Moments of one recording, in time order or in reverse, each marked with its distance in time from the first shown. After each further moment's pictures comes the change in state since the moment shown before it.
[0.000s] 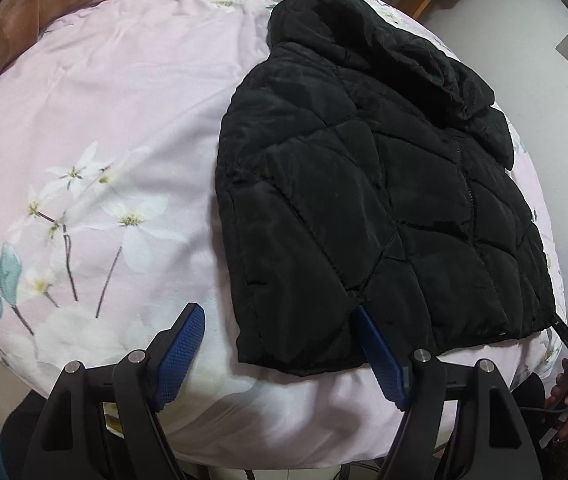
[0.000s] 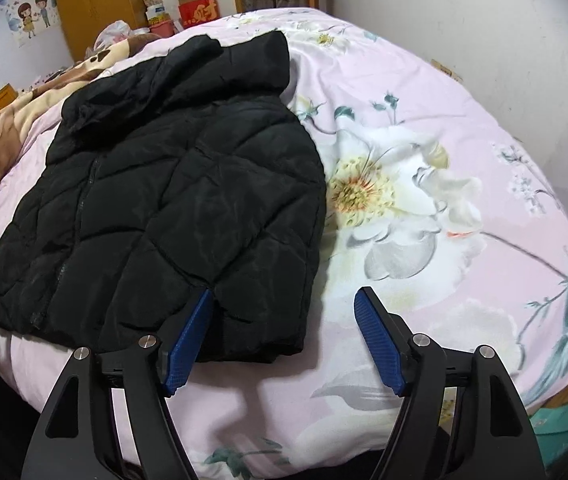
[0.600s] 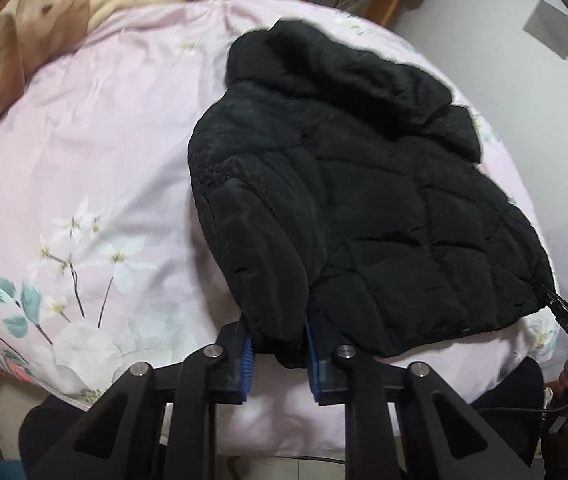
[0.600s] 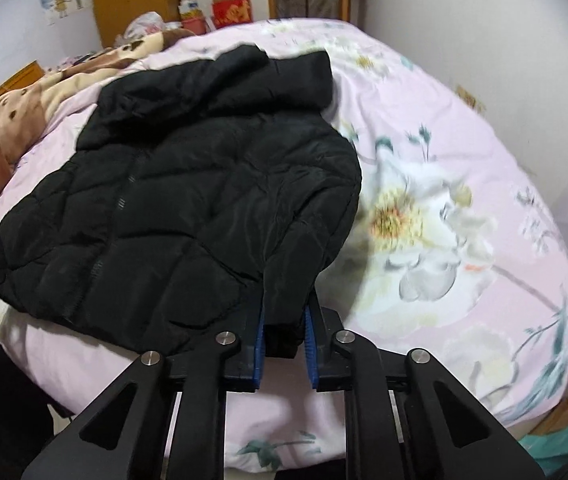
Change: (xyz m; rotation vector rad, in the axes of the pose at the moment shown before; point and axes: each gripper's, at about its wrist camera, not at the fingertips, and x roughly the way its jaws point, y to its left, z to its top) left arm -0.050 -0.041 -0.004 0.119 -0.096 -0.012; right arm -0.037 0.037 0.009 -0.122 -0.053 0.028
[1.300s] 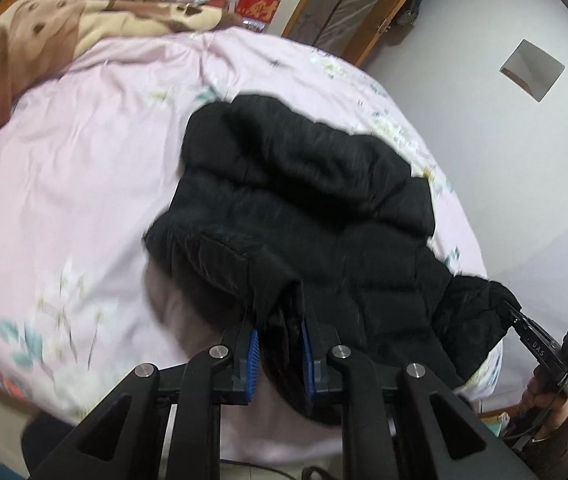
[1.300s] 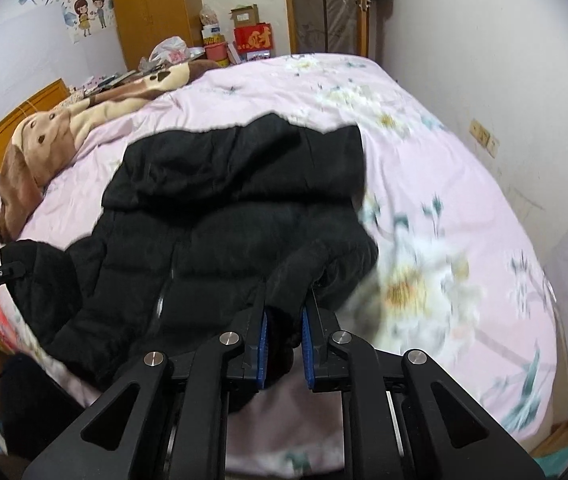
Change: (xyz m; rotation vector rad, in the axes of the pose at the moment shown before) left arm -0.054 -0.024 0.087 -0.045 -0.087 -0.126; right arm -0.047 0.012 0.077 -0.017 -0.077 0.069
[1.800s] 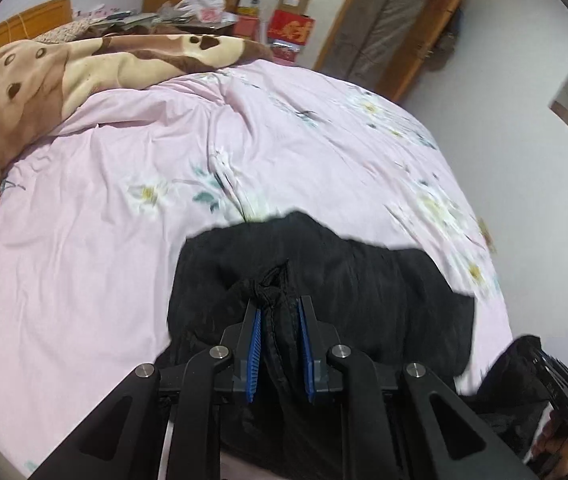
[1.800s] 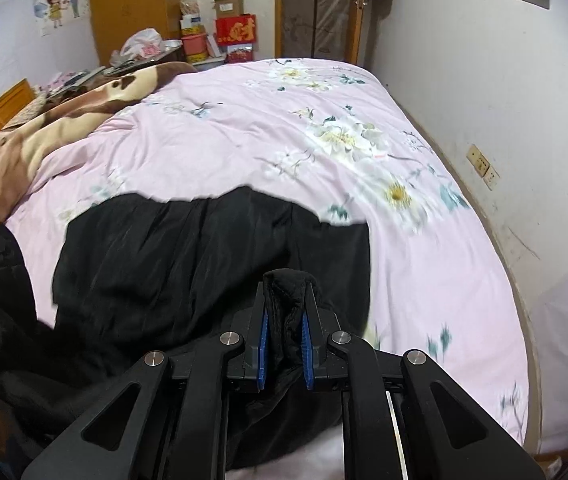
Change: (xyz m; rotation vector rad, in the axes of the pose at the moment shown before) left arm 0.094 -0.020 0.226 -0.076 -0.058 0.156; right arm 0.110 -0.002 0.183 -0.019 0.065 -0.111
